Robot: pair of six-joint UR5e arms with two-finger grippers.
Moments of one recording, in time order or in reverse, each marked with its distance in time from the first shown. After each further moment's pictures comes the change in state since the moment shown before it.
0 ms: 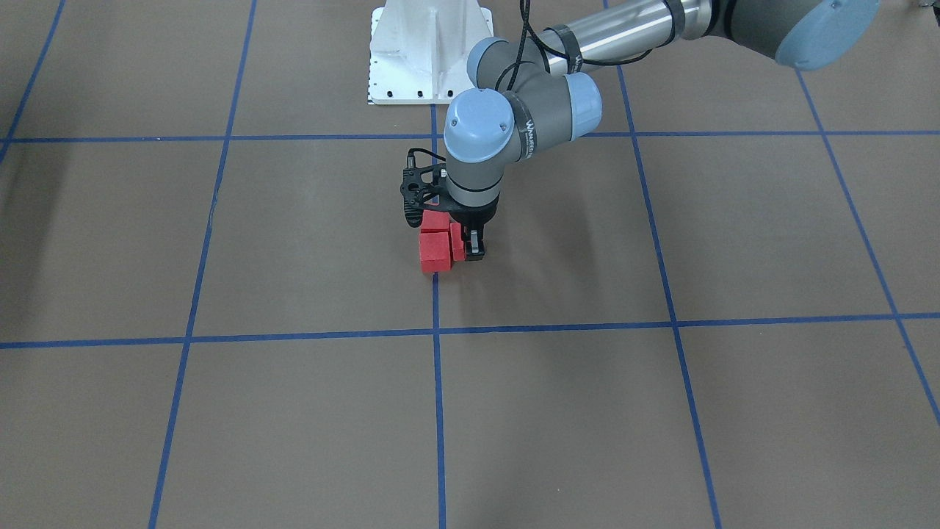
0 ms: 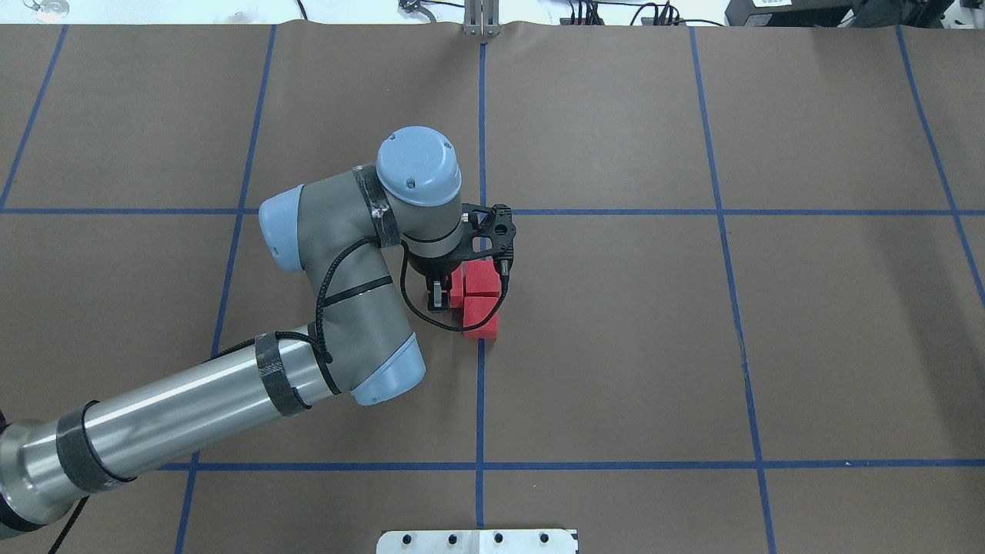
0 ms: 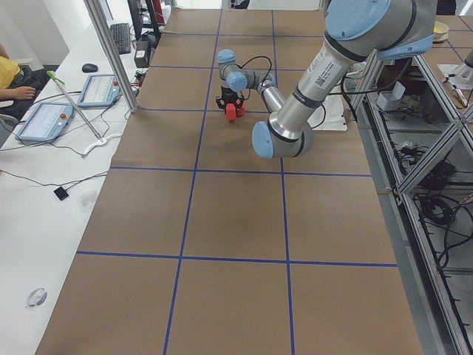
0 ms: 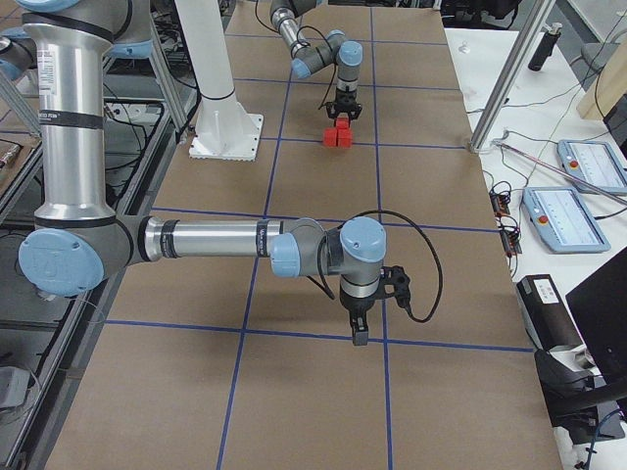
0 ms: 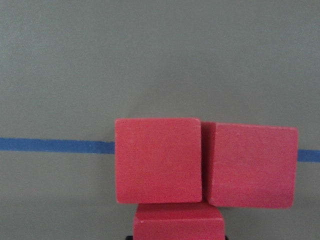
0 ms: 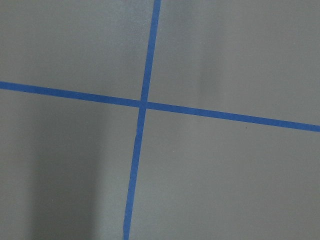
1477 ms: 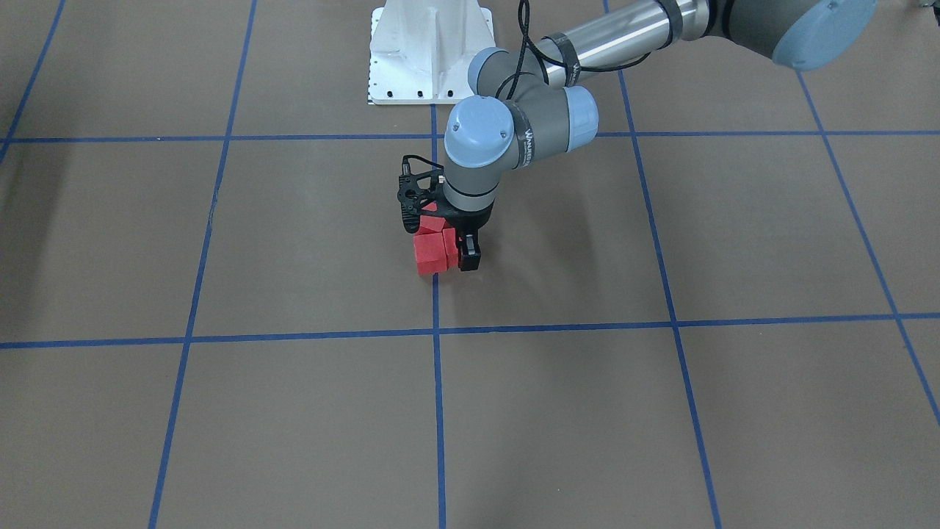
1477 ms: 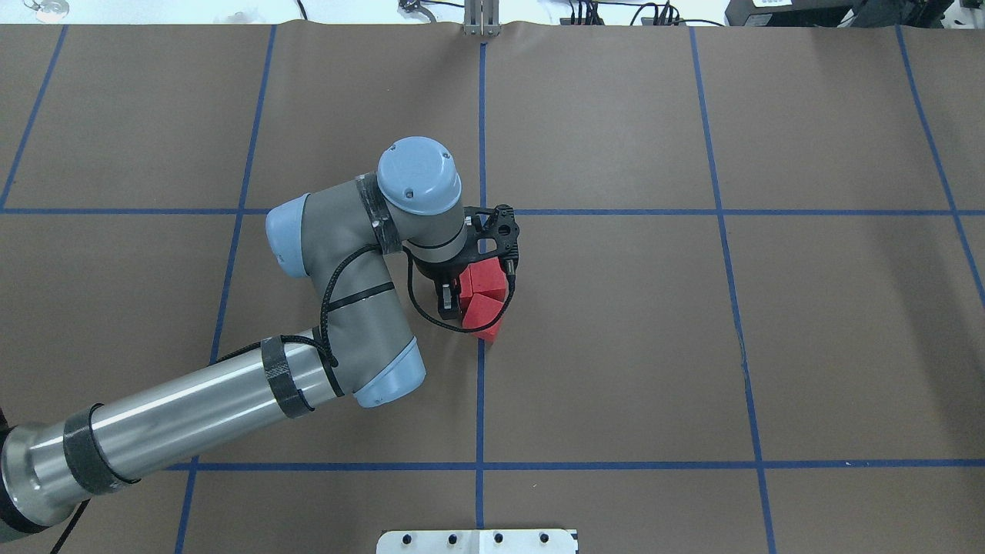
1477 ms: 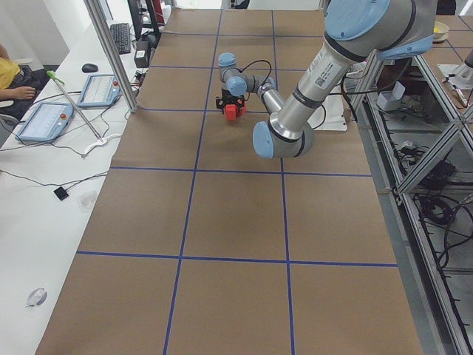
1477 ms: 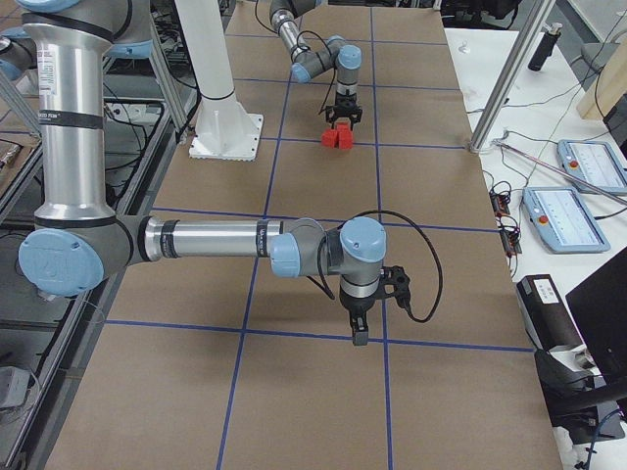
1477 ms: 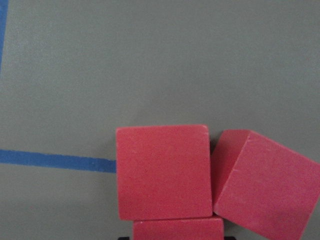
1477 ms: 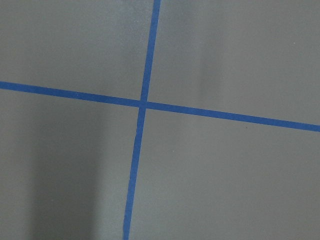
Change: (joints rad) left arm 0.009 0.001 0.042 -0.095 0.000 -0.069; right arm 0.000 0.000 0.000 0.000 0.000 0.000
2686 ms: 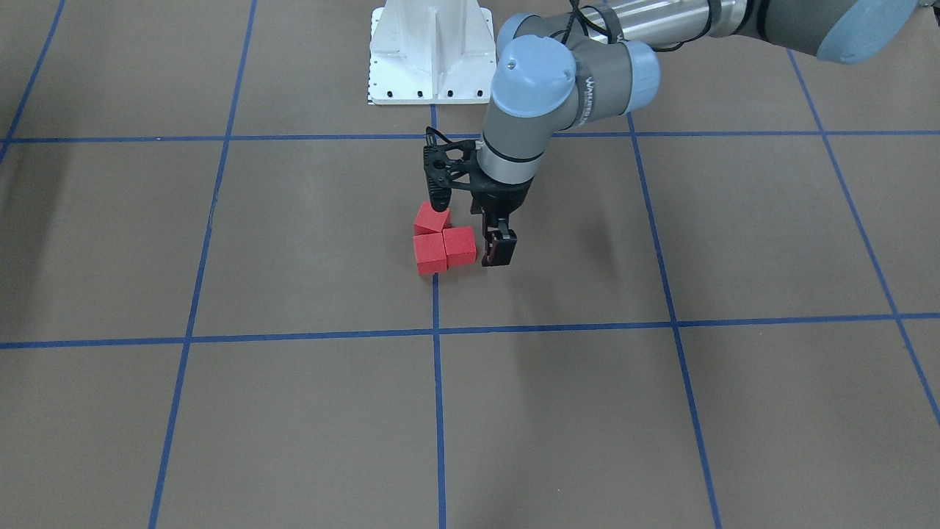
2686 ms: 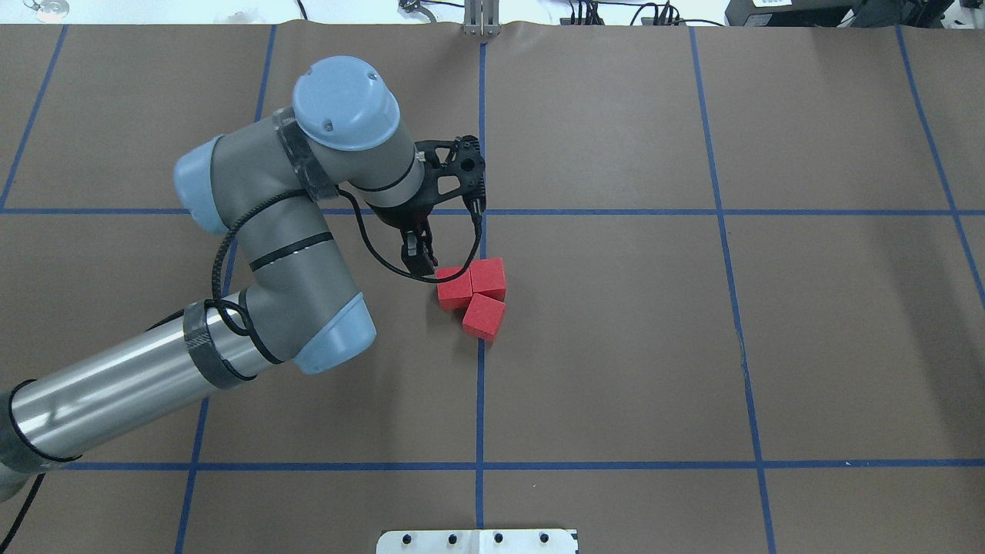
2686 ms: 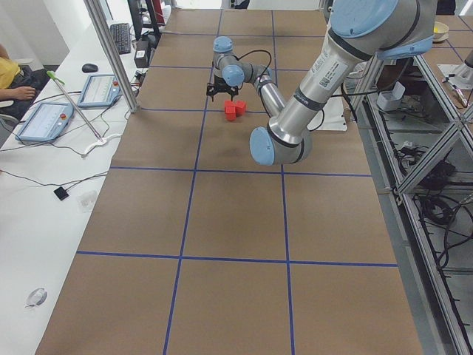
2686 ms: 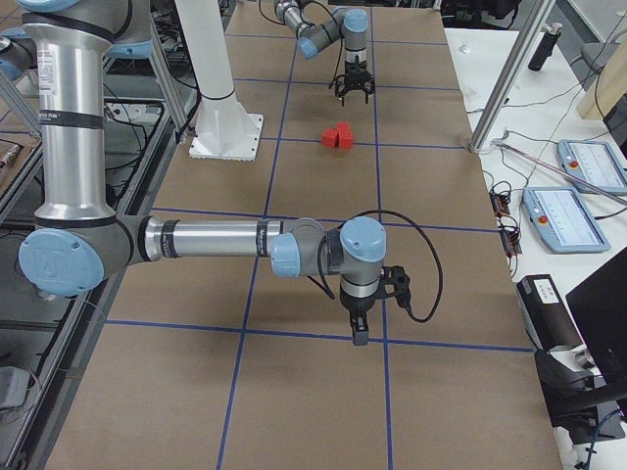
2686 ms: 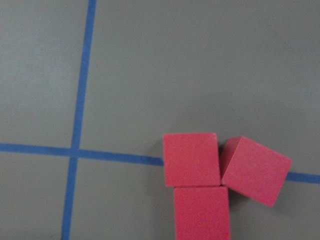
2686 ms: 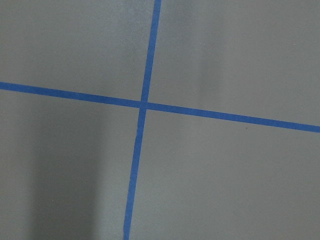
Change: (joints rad) left arm -0.131 0.088 -0.234 0.068 -0.005 0.000; right arm 0.000 0.000 0.000 0.000 0.000 0.000
